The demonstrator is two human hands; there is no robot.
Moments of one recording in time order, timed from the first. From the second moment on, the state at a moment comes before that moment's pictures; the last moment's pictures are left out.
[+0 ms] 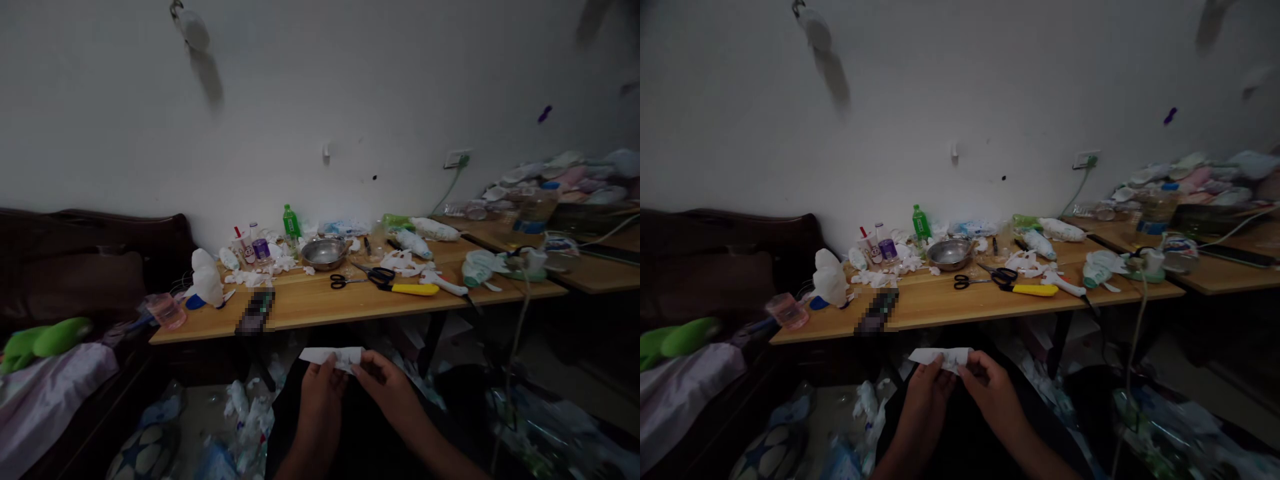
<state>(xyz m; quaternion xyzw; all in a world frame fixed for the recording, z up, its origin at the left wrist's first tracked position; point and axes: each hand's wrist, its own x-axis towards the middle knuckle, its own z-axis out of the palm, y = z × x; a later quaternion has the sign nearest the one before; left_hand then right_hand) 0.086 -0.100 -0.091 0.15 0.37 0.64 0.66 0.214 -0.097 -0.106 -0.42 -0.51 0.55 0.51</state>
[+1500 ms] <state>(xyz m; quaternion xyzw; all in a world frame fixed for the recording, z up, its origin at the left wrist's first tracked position) 0.074 -0.106 -0.090 0.37 0.46 0.62 0.51 0.216 -0.093 -0.093 -0.43 -0.58 0.49 0.48</state>
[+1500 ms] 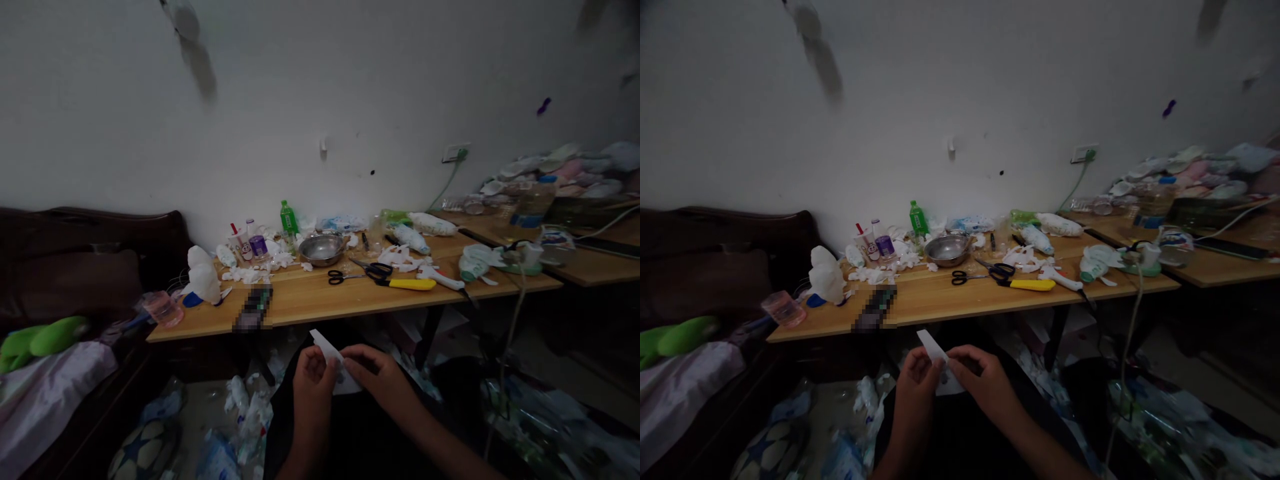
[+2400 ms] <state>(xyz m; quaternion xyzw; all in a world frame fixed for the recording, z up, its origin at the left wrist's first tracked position) 0.077 -0.112 -0.086 0.40 0.42 0.59 0.55 0.219 -0.098 -0.090 -0.41 -0.59 0.46 0.51</state>
